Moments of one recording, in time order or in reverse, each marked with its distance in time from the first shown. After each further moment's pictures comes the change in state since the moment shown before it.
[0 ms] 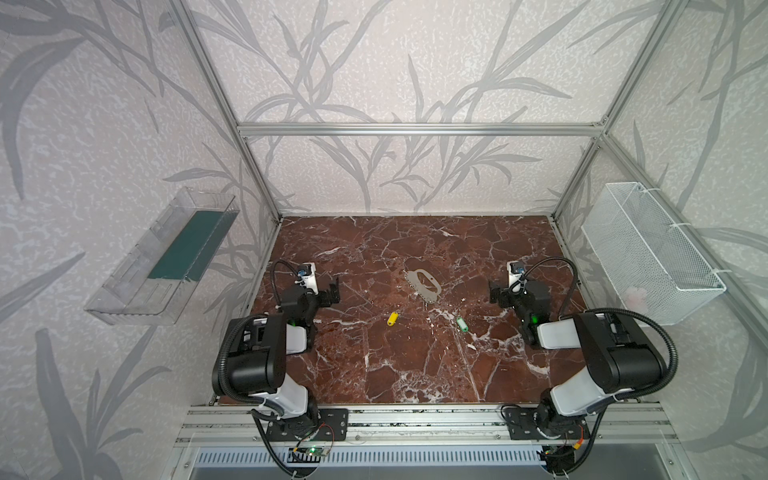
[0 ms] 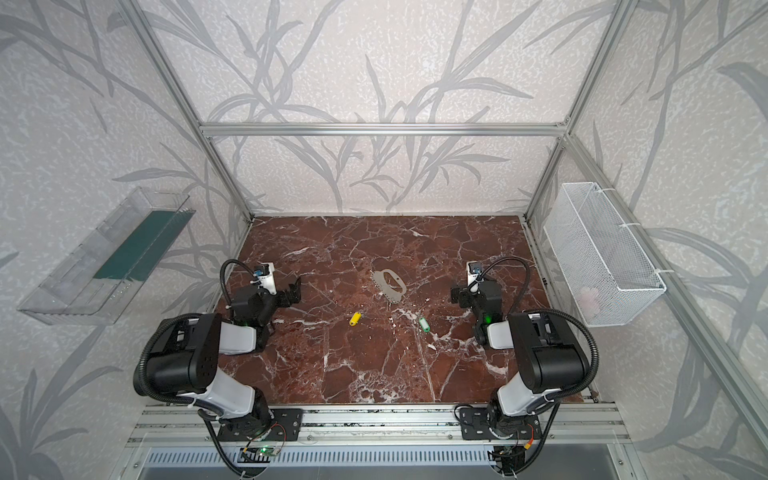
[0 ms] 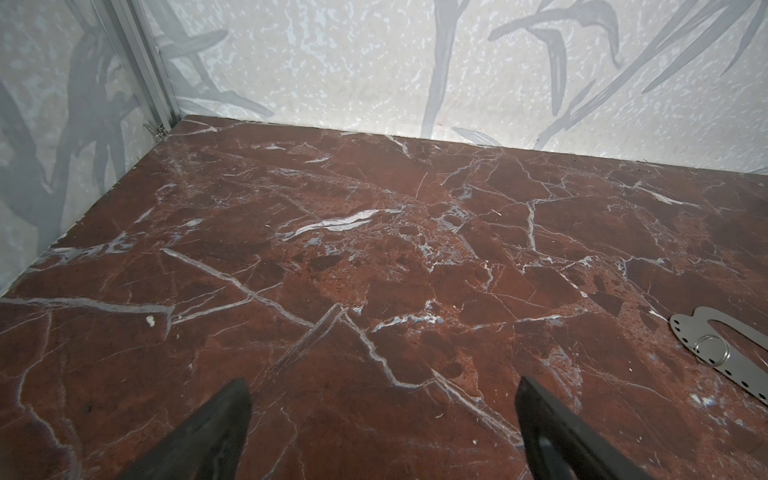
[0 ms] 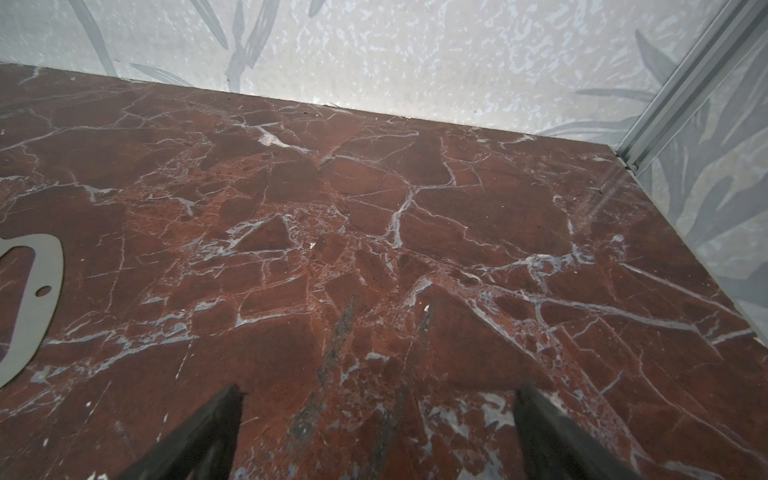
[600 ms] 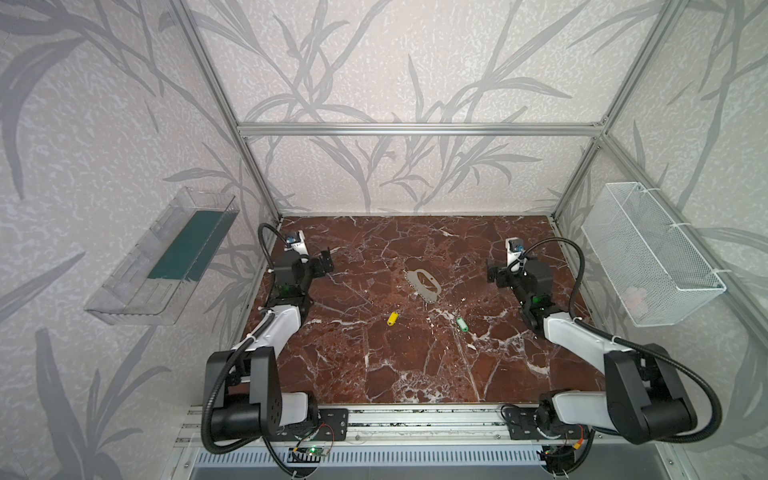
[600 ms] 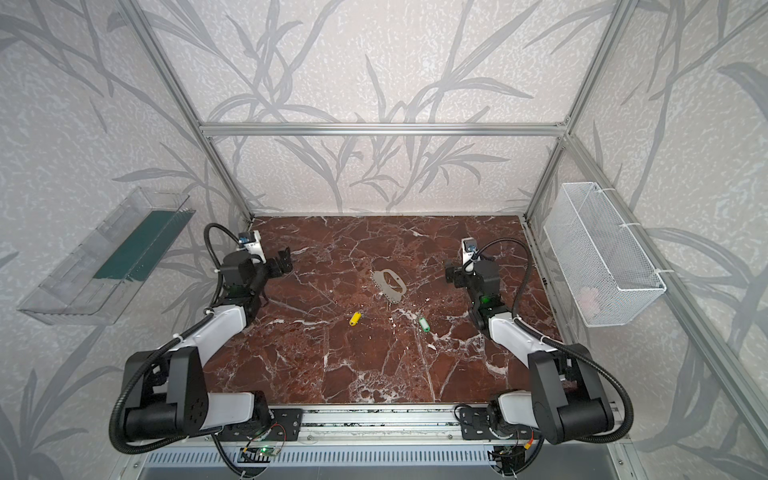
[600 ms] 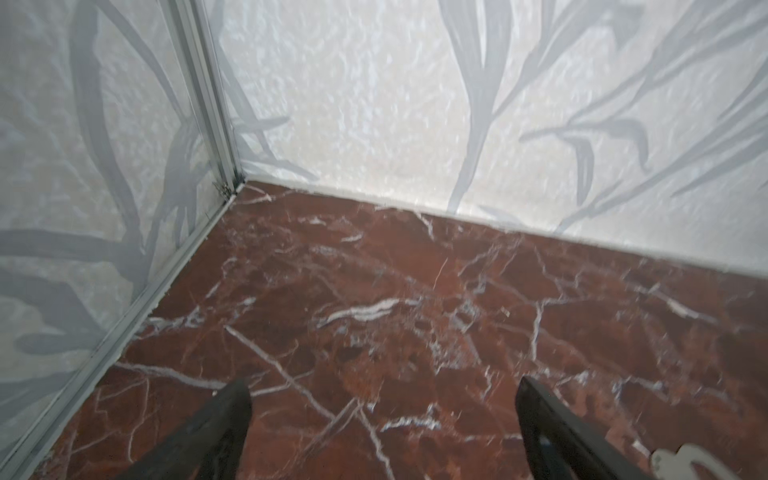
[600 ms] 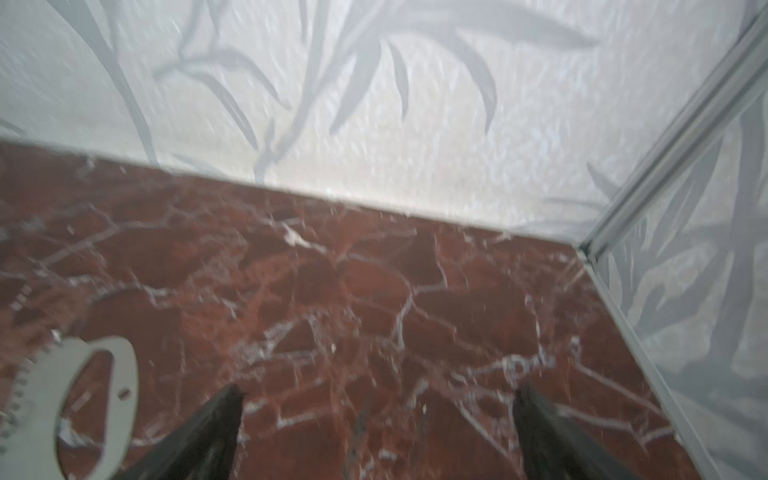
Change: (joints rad) left arm -0.053 -0.260 0.405 -0.657 -0.192 -0.151; right arm 0.131 -0.293 0.270 -0.433 0.093 -0.009
